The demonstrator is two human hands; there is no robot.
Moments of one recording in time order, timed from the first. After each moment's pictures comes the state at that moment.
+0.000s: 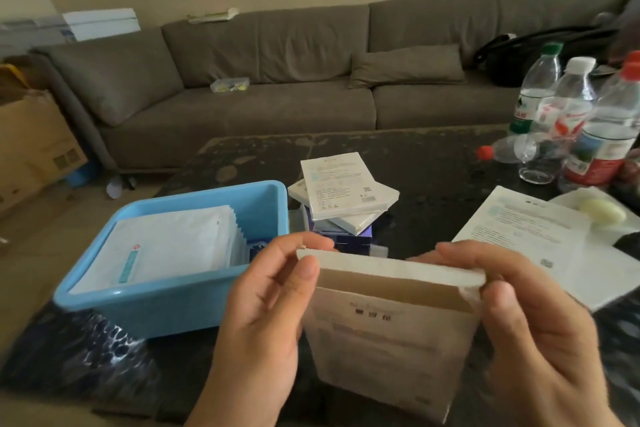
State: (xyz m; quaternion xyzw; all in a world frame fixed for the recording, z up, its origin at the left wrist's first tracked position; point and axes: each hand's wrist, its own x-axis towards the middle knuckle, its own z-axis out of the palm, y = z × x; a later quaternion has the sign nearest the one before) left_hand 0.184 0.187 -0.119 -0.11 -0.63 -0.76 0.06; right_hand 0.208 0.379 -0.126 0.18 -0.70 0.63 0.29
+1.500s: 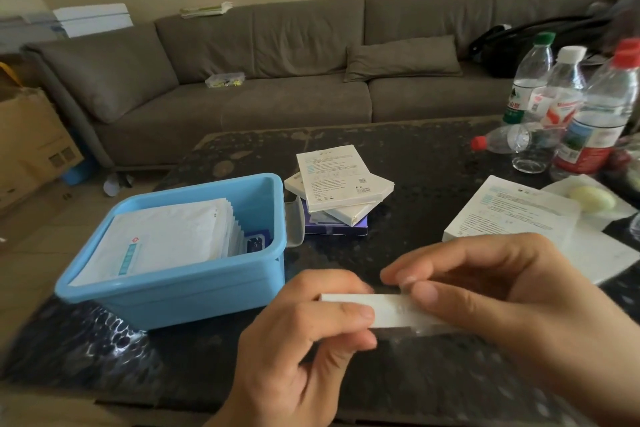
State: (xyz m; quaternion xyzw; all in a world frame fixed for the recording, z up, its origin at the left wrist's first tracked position) left_hand 0.202 0.198 -0.133 -0.37 -0.71 -0.49 0.35; right_hand 0.209 0.393 -0.086 0.20 -0.73 0.66 -0.02
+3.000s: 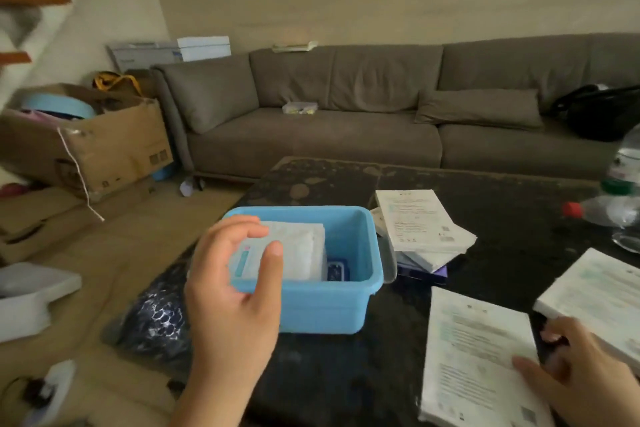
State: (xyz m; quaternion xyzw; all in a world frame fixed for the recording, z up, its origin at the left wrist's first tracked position) left_hand 0.175 0.080 -0.107 -0.02 -0.76 -0.45 0.47; right_hand 0.152 0.413 -0.176 -0.17 -0.95 0.28 0.00
